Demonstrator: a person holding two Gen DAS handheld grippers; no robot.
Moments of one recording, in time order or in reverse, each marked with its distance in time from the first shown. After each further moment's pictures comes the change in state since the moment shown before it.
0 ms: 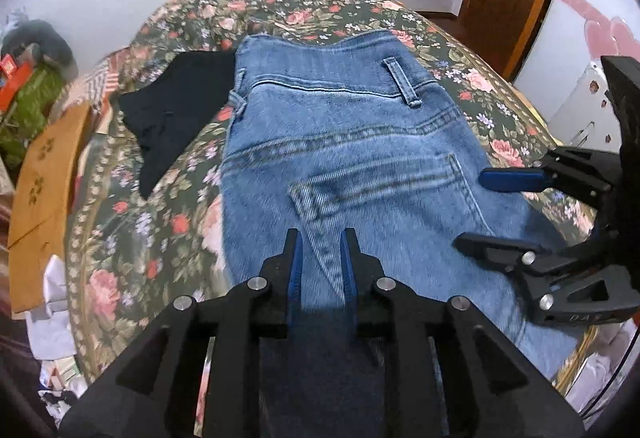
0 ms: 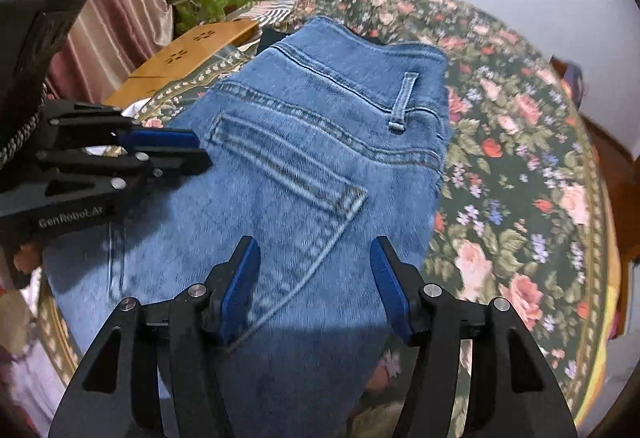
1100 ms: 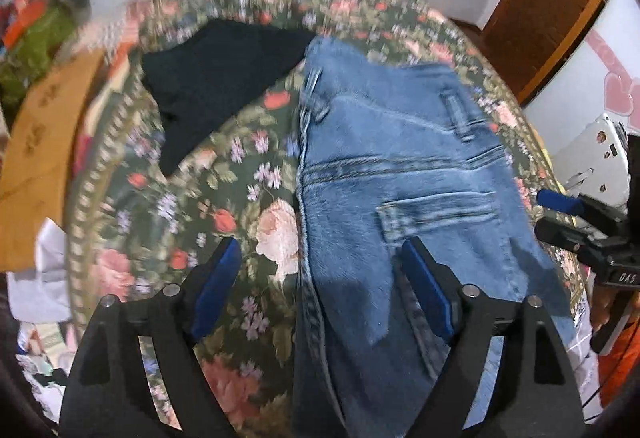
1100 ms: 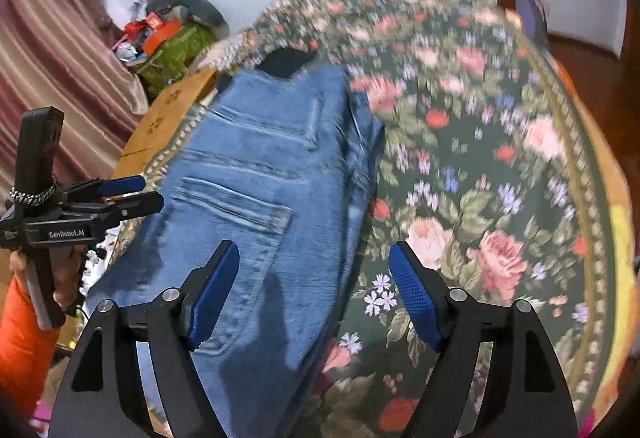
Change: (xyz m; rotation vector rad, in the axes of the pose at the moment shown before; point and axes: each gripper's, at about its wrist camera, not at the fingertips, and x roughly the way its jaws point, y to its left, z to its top) left arm 0.023 0.063 0.027 -0.194 0.124 -0.079; right arm -0.016 -0.063 0.002 0.353 -0.009 0.099
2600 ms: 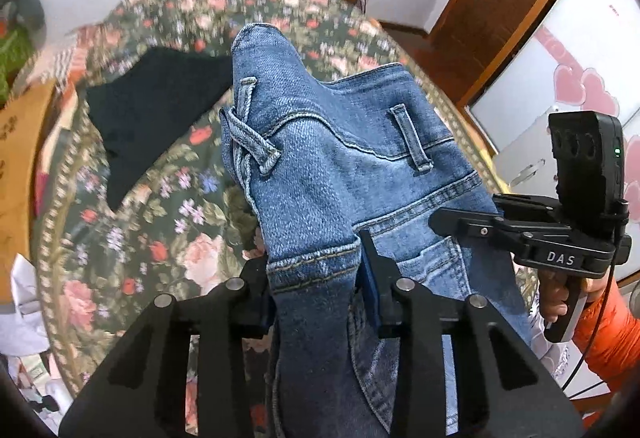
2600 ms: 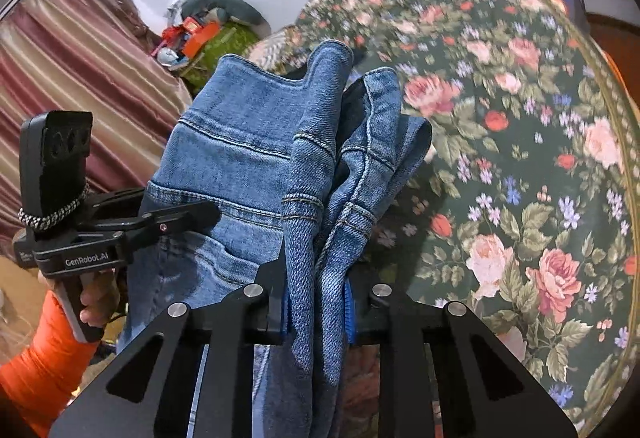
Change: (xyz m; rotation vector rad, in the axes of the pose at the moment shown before) left arm -0.045 -0.044 0.011 0.099 -0.086 -0.160; right arm -0.003 0.017 0.017 -0.011 -0.009 0.200
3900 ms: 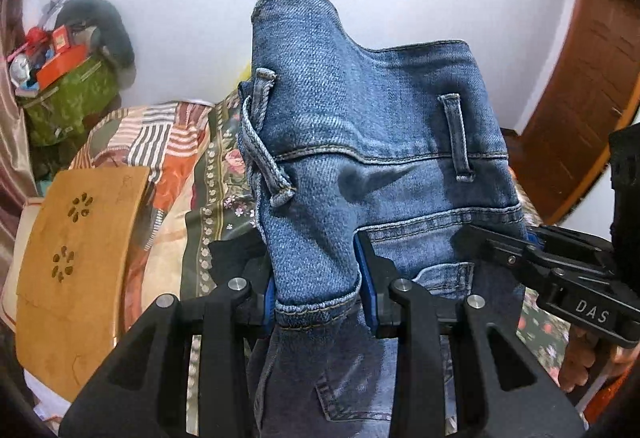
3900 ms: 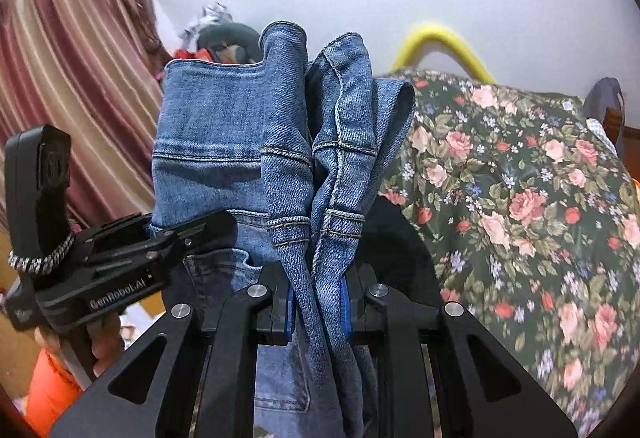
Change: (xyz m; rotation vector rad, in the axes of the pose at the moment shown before) left arm 0.011 0.194 0.179 -0.171 -0.284 0.283; right arm 0.139 0.065 0.242 -0.197 -0.143 -0.072
